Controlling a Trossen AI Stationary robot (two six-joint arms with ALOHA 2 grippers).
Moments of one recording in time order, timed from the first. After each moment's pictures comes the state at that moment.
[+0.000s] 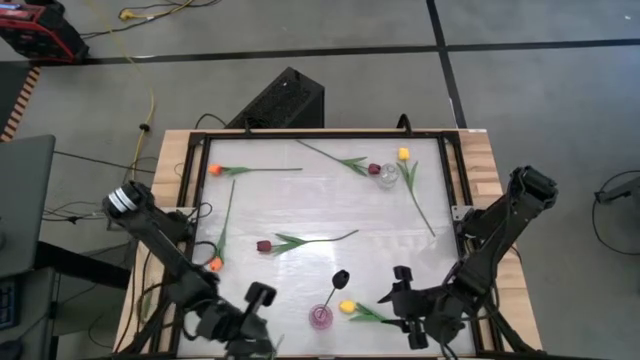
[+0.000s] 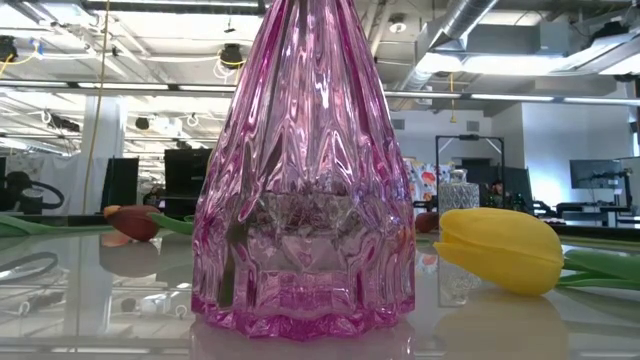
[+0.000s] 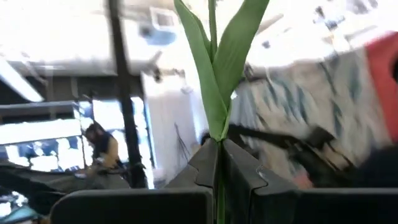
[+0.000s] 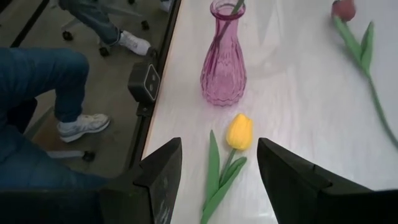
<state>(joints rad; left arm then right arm) -0.81 1.65 1.03 1.24 -0.27 0.33 0.88 1.49 1.13 -0.46 0.50 0.62</state>
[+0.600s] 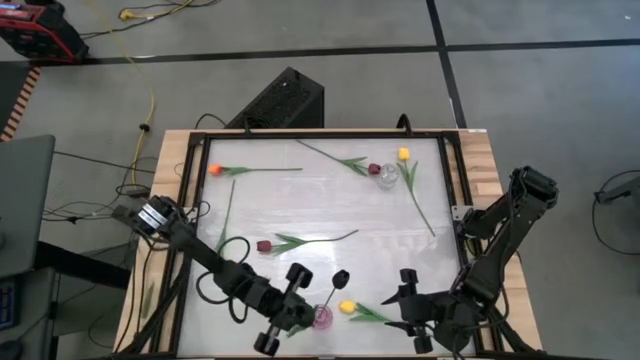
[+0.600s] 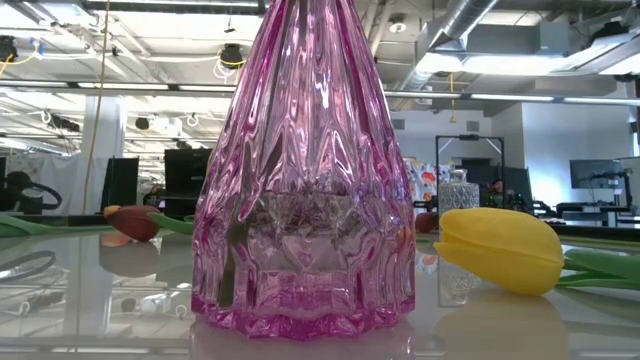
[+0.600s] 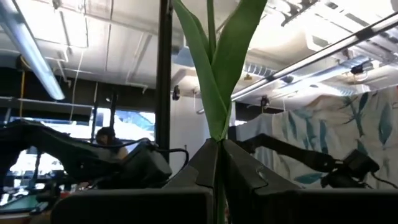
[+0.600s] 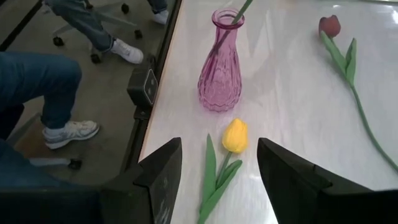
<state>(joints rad) -0.61 1.90 1.02 1.57 -0.15 0.13 0.95 1.49 1.13 -0.46 0.60 0.62</state>
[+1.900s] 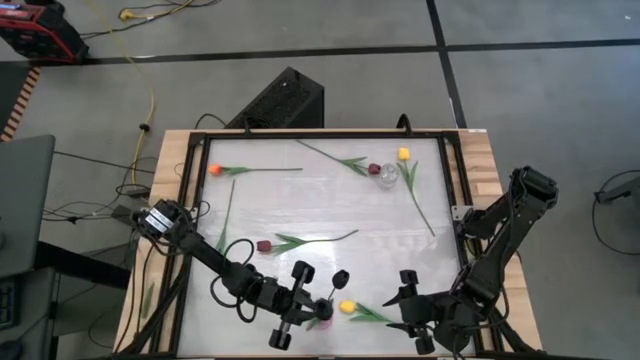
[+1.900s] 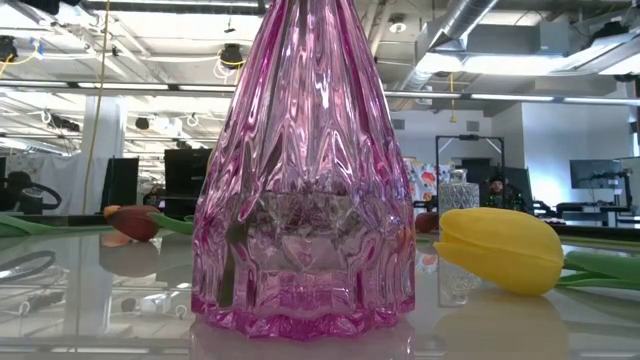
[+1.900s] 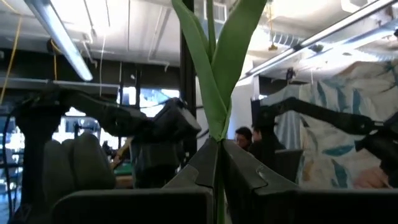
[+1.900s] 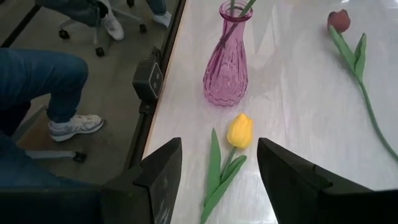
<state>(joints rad) -0.59 1.96 0.99 1.57 -0.24 0.17 0.95 1.49 1.13 -0.47 0.57 0.62</state>
